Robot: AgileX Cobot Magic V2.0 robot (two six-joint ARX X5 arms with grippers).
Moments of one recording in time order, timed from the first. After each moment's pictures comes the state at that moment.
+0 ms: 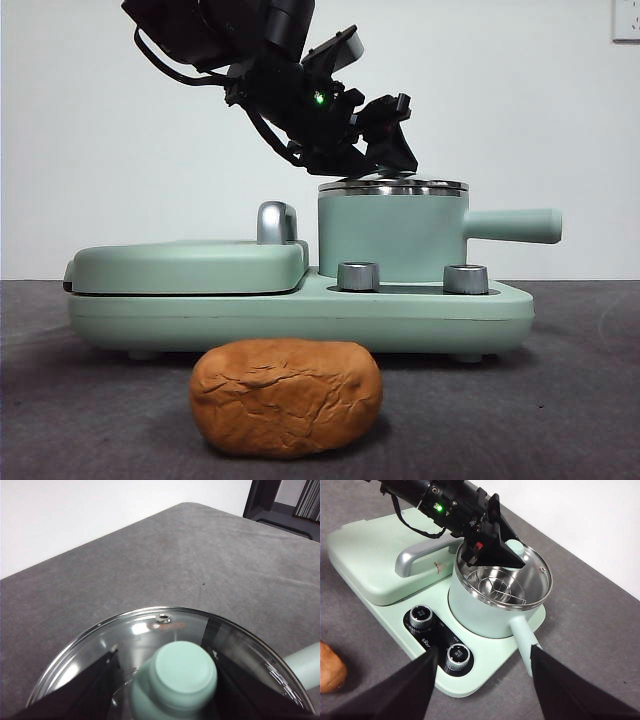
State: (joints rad) left arm -0.61 1.99 1.50 0.19 0.27 0.07; right arm 0.35 0.72 0.89 -0.60 -0.23 -0.36
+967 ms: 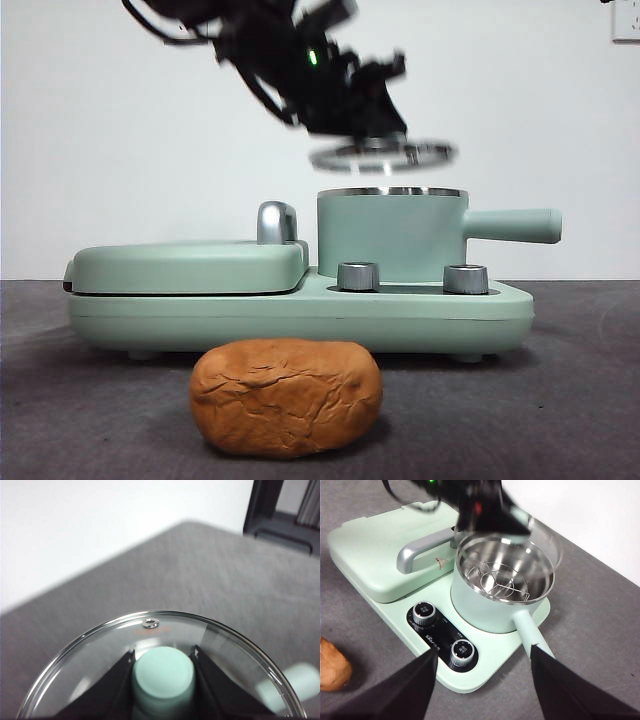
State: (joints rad) left arm -0.61 1.89 1.51 0.14 0.25 0.09; right arm 0.35 0.73 0.89 -0.61 -0.23 -0.34
